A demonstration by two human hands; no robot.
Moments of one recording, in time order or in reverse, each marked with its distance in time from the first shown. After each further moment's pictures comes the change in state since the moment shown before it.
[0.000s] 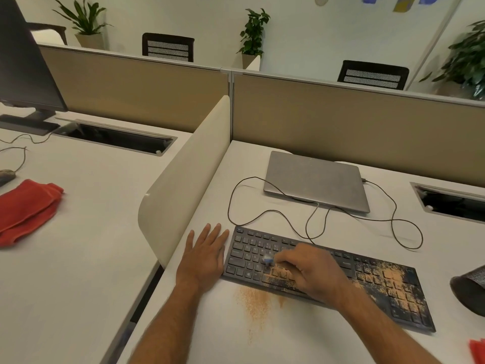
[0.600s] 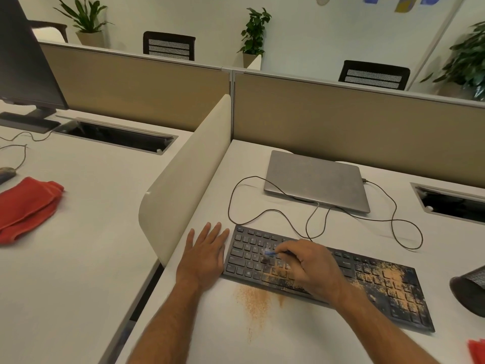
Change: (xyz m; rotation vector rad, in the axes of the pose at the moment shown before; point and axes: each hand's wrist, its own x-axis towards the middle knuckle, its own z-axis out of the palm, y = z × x) left_hand 0.000 0.000 -0.001 0.003 -0.009 -0.001; right_hand 0.006 -0.001 0.004 0.073 0.017 0.138
